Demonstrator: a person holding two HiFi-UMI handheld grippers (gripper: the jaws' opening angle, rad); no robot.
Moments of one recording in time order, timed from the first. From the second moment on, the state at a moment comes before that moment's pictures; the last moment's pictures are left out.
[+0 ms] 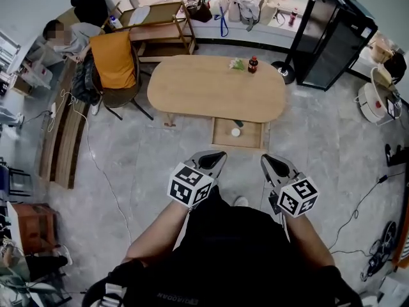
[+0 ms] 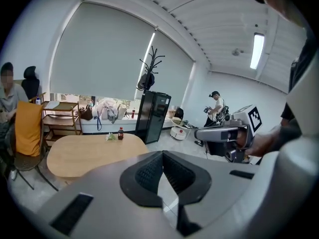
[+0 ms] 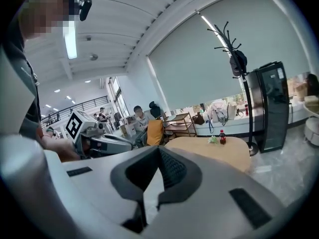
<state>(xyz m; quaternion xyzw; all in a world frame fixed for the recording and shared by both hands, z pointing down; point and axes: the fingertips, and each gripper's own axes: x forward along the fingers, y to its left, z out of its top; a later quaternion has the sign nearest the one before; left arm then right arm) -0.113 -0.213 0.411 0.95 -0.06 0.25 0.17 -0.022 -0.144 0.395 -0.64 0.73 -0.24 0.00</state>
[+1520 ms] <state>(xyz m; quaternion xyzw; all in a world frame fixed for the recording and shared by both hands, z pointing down) -0.161 -0.236 0.395 0.95 -0.01 0.26 0.14 -0.091 -0.150 0.396 -0.68 0.70 -0.23 -0.02</state>
